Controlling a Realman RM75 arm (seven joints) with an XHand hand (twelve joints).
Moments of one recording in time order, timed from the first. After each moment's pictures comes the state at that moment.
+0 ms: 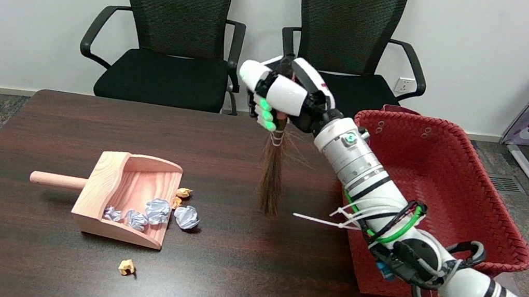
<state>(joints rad) 0.20 -0.98 0.99 -1.73 1.30 -0.41 -2.44</state>
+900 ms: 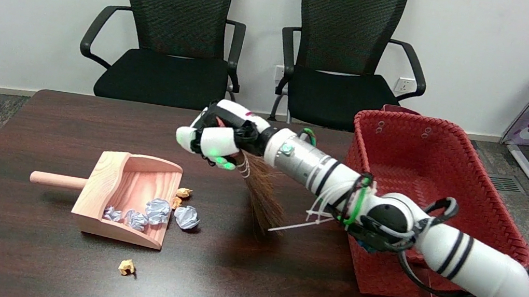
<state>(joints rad) 0.49 -0.98 0.73 -1.53 1.32 -0.06 -2.54</state>
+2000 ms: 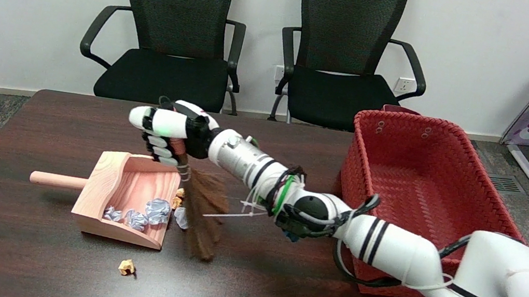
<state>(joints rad) 0.67 -1.29 0.56 -1.15 1.44 -0.17 -2.28</state>
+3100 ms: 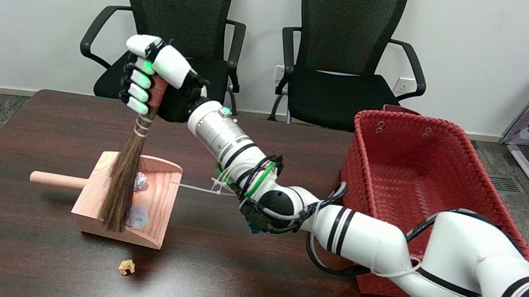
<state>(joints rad) 0.77 -1.43 0.45 -1.01 1.47 -0.46 -1.71</state>
